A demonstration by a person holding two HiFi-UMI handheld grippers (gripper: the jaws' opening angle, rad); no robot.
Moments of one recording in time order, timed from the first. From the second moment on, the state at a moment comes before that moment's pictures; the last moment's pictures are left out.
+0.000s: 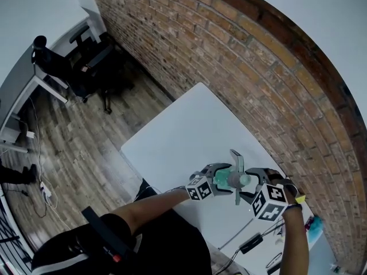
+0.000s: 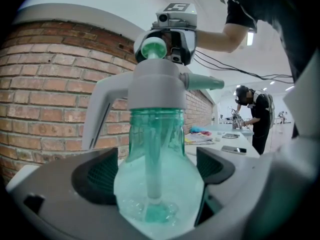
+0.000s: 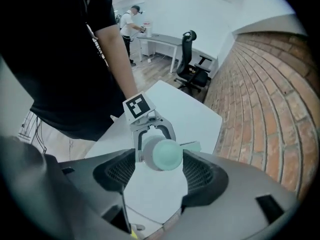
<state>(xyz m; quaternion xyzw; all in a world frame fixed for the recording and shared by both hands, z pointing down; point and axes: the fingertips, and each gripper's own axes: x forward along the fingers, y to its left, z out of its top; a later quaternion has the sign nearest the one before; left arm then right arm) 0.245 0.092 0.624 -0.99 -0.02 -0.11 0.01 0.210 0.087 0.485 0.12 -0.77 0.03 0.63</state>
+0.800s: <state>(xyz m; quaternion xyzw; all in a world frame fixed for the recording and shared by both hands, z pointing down) 0.244 0.093 0.624 -0.99 -0.02 -0.11 0.01 0.208 0.086 0.514 -0.09 -0.67 -0.20 0.71</state>
